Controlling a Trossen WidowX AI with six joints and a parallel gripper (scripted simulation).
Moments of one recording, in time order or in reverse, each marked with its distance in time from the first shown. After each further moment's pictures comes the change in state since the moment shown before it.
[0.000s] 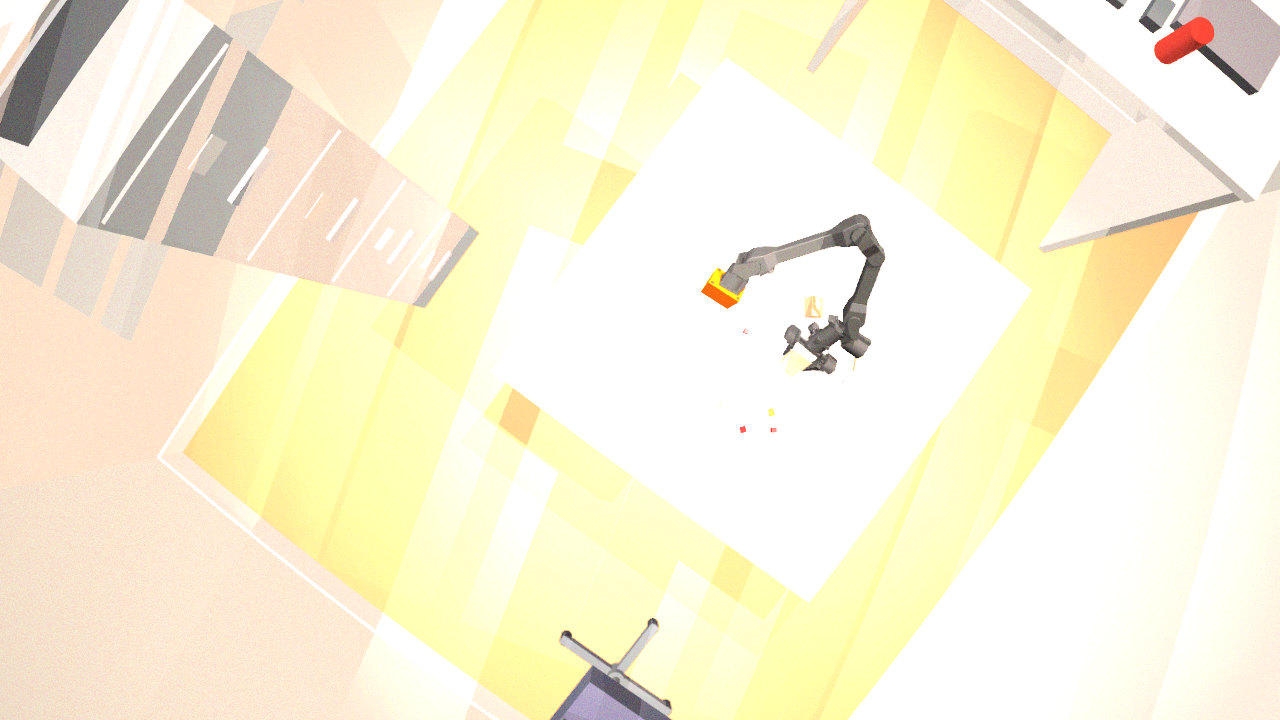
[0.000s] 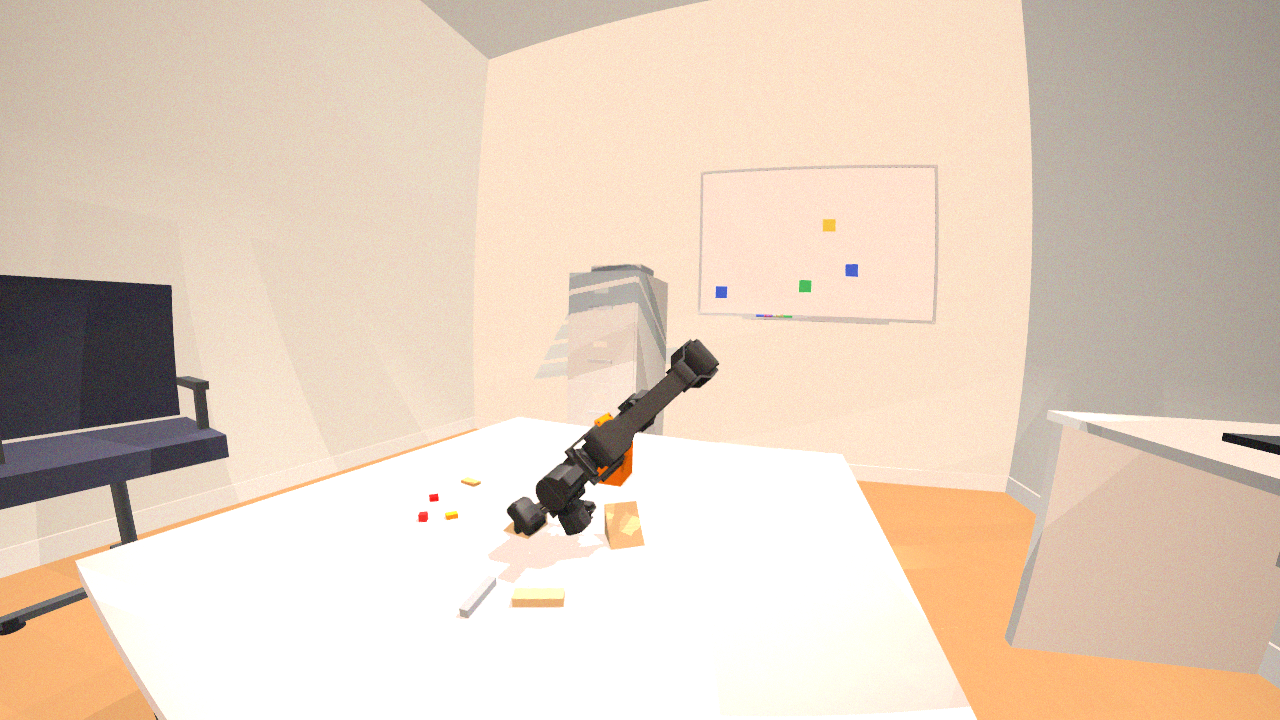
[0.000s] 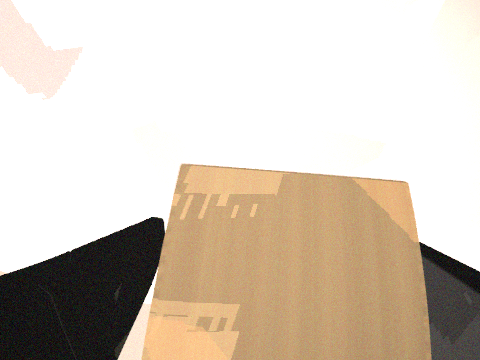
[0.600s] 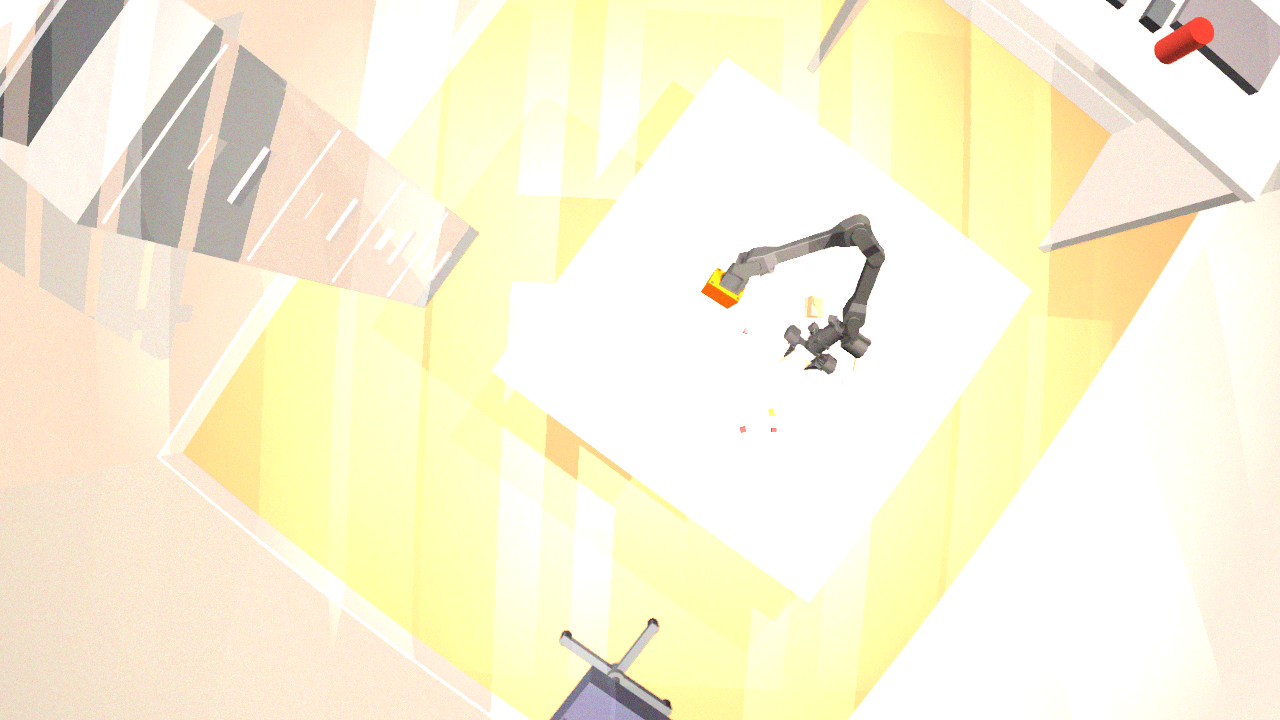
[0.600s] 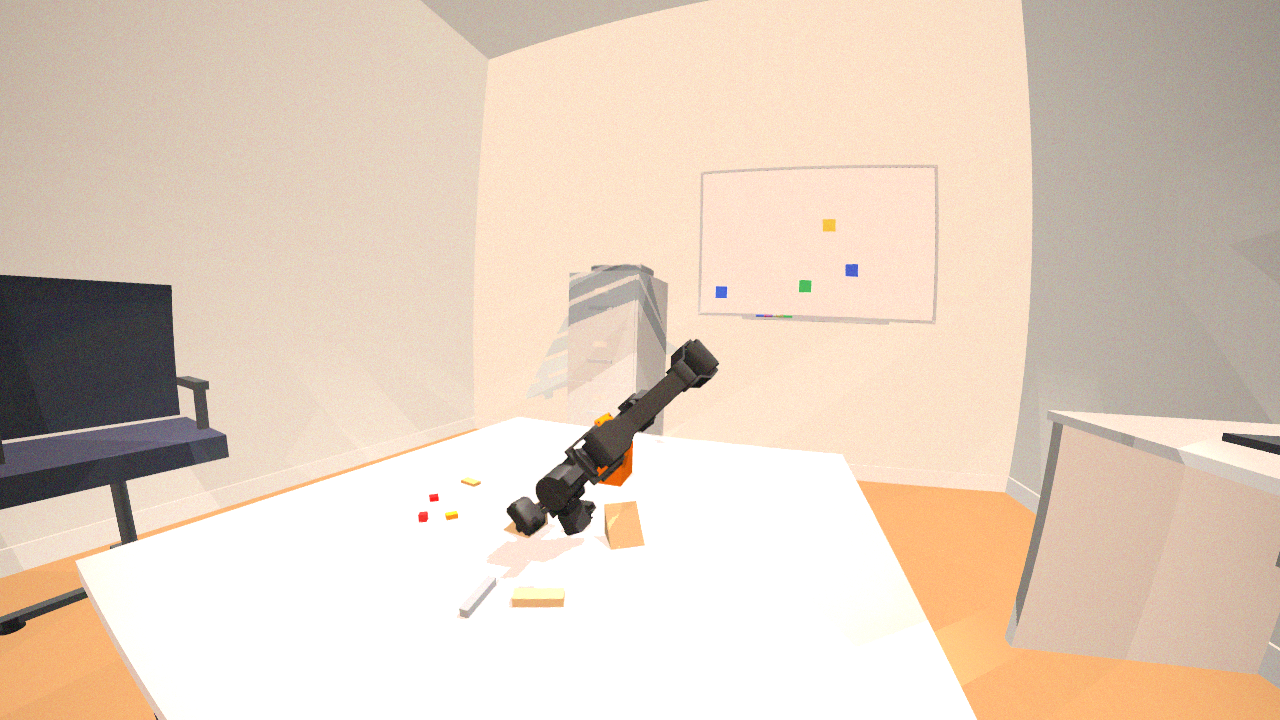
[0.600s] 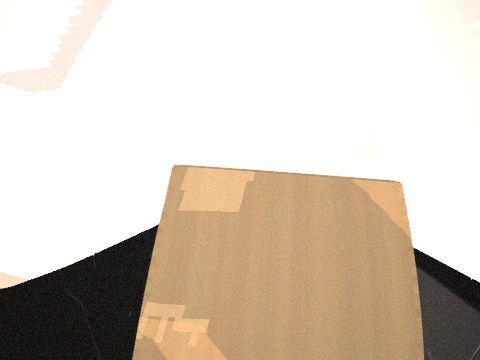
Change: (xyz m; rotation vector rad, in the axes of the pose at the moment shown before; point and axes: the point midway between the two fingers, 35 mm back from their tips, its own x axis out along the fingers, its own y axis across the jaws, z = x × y) arm 0.000 0.000 0.000 0.001 0.000 -0.003
